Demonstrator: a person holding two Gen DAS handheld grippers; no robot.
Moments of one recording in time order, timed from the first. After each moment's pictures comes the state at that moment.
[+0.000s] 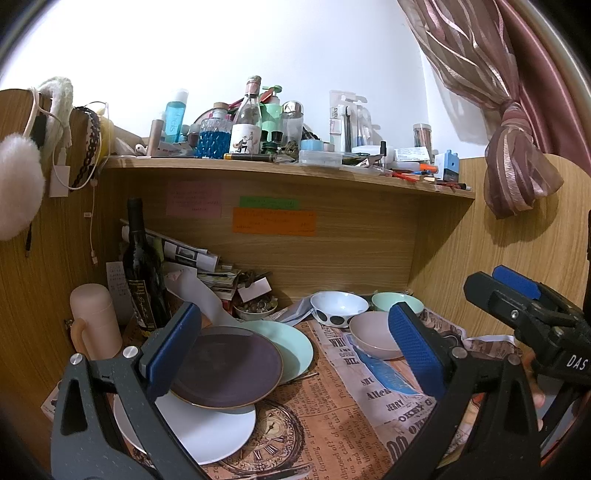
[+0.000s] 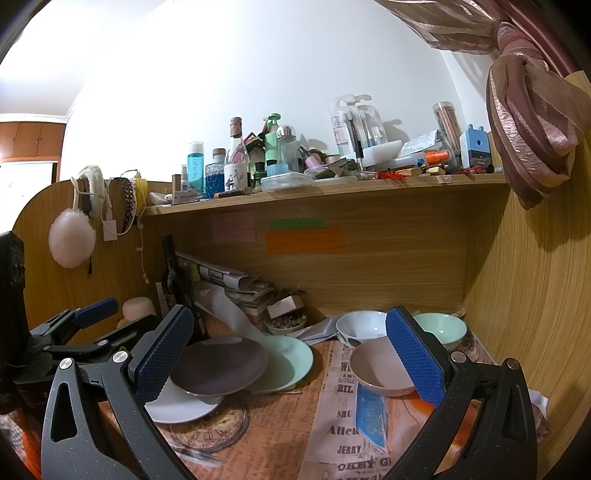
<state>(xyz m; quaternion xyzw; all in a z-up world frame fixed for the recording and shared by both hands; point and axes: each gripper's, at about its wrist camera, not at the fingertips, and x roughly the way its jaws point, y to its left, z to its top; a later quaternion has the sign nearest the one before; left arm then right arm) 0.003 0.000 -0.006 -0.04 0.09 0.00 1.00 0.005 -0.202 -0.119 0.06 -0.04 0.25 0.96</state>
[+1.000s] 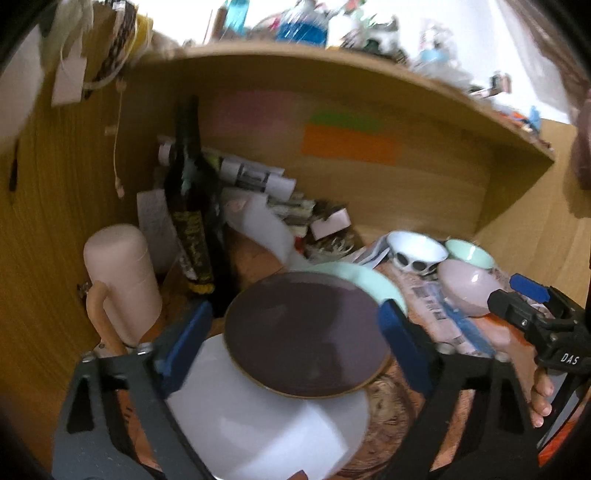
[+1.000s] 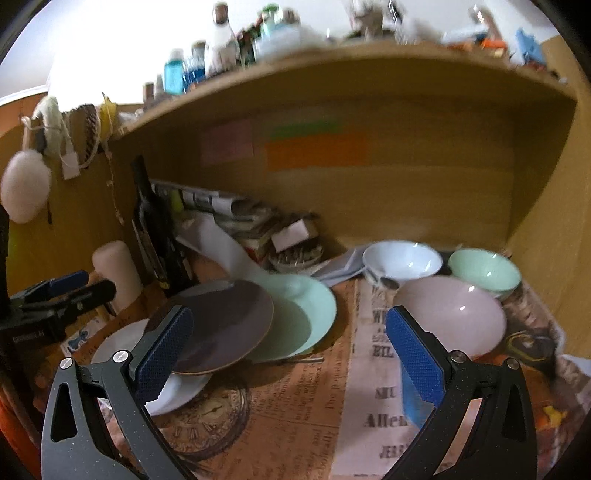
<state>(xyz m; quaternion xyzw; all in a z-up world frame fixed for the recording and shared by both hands) 0.092 0.121 -0.062 -0.06 0.24 0.05 0.97 0.115 -0.127 -0.157 0.04 0.10 0.28 0.95</state>
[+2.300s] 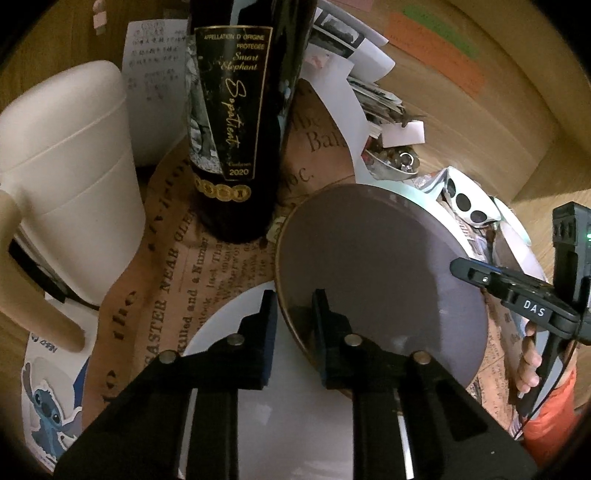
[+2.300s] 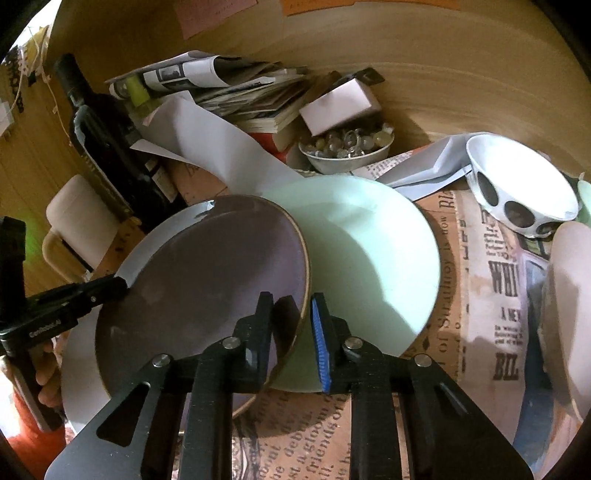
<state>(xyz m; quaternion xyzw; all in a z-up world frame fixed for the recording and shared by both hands) 0.173 0.205 -0.146 -0.16 0.41 0.03 0.90 0.251 -0.028 -0.201 0.00 0.32 0.37 0.87</state>
